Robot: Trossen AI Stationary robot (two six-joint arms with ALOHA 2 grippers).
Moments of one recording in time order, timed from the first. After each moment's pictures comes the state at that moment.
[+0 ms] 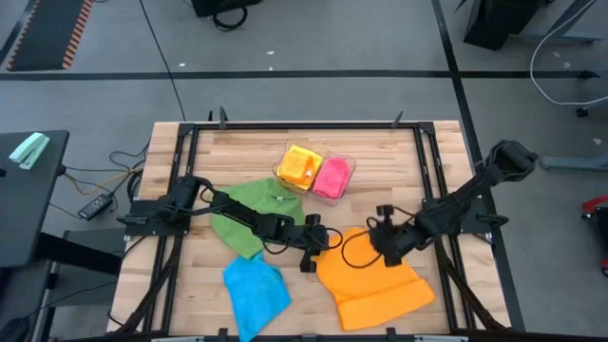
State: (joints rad) left arm -0.22 2.14 1.21 0.18 -0.12 -0.07; right arm 0.57 1.32 0.61 -0.53 0.43 0.35
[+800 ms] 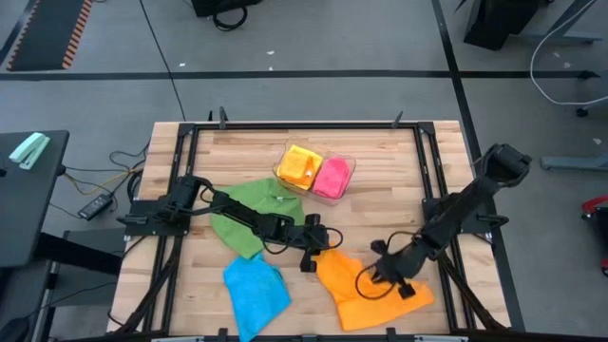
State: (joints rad) left arm -0.22 2.14 1.21 0.18 -0.12 -0.08; right arm 0.75 1.41 0.44 0.17 0.13 0.36
